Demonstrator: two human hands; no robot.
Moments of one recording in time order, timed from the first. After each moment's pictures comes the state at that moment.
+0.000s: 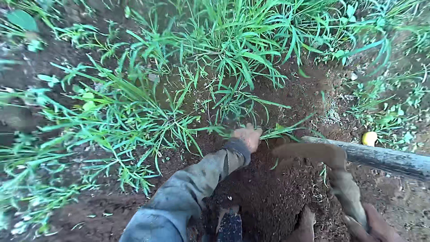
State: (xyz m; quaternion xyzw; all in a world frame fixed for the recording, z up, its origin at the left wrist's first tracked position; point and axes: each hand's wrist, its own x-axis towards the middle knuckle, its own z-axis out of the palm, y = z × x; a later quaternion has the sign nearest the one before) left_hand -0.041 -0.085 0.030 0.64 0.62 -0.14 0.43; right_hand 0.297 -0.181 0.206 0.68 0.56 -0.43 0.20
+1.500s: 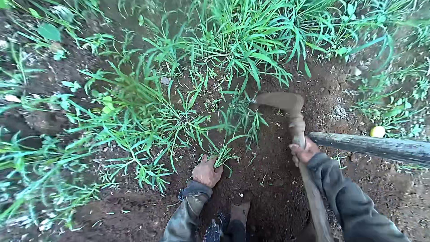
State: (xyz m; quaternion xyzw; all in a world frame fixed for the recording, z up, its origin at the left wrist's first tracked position) left_hand -0.141 -0.271 0.014 0.45 0.79 -0.06 0.40; right_hand 0.145 -0.087 0.069 0.72 0.44 -0.54 0.04
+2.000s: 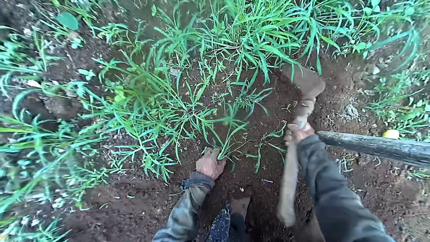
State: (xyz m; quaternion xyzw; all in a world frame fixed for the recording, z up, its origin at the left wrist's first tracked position) left_hand -0.140 -0.270 0.015 0.43 0.80 -0.07 0.42; right_hand 0.095 -0.082 0.057 0.72 0.34 -0.60 -0.04
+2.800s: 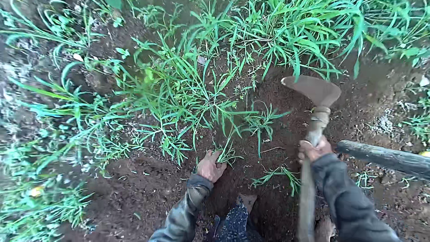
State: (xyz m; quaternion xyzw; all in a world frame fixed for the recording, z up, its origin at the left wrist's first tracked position) left_hand -0.159 -0.326 0.020 0.39 0.82 0.05 0.41; right_hand 0.096 -0.106 0.072 0.68 0.48 -0.55 0.09
